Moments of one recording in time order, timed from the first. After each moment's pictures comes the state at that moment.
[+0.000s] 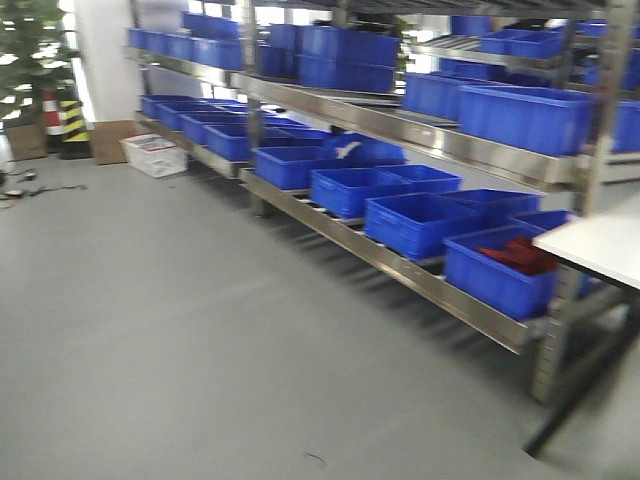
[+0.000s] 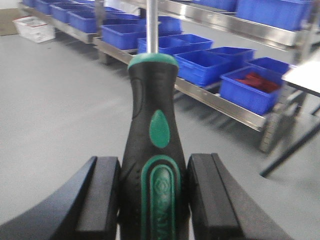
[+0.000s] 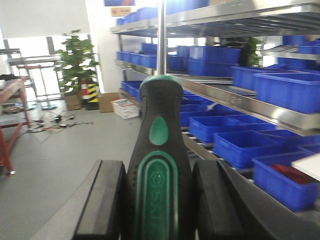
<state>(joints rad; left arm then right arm) -0.12 0.79 -1.19 -0.12 0.77 0.01 0.18 0.57 -1.09 0.02 0.57 0.05</state>
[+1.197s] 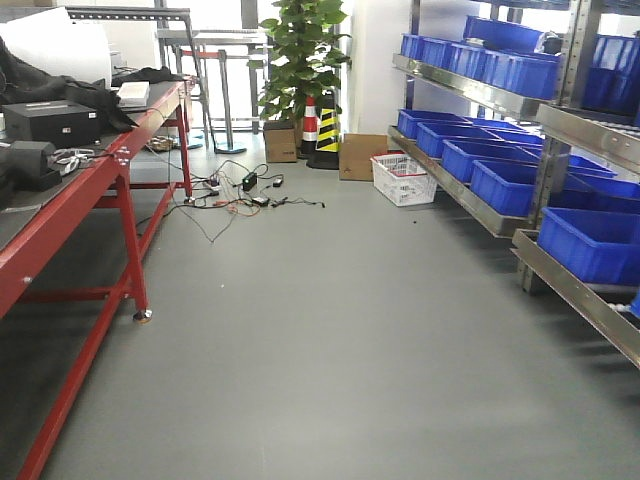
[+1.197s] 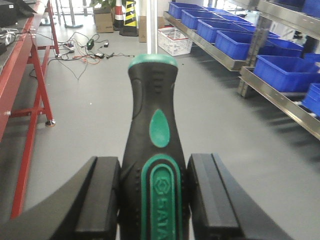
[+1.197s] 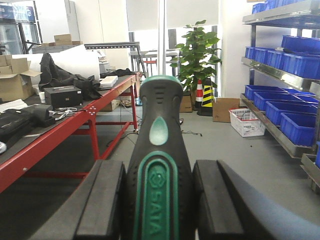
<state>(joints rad) -0.12 0.79 -1.19 -0.12 0.77 0.01 0.18 0.57 -1.09 0.01 0.57 0.05</state>
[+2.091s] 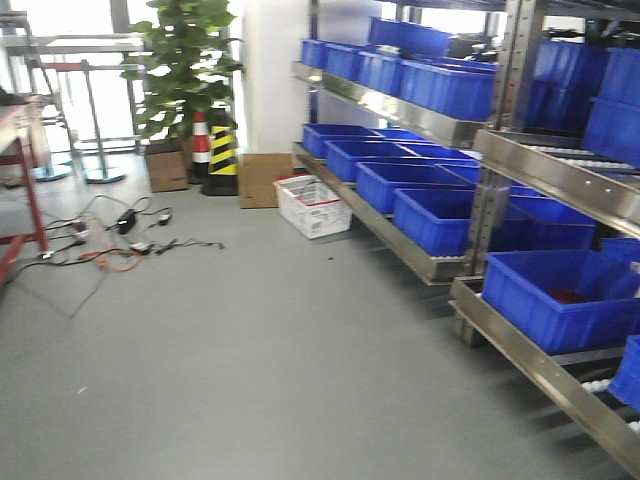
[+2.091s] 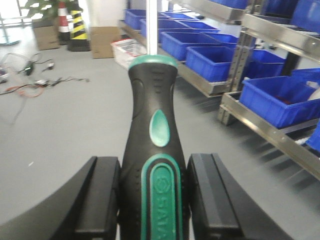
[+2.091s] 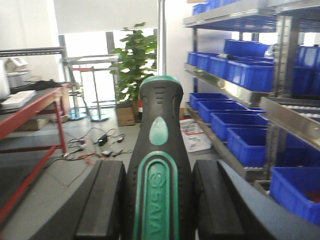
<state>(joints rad) -0.12 0.79 -1.19 -0.12 0.77 0.01 0.18 0.57 -1.09 0.01 0.57 0.05</state>
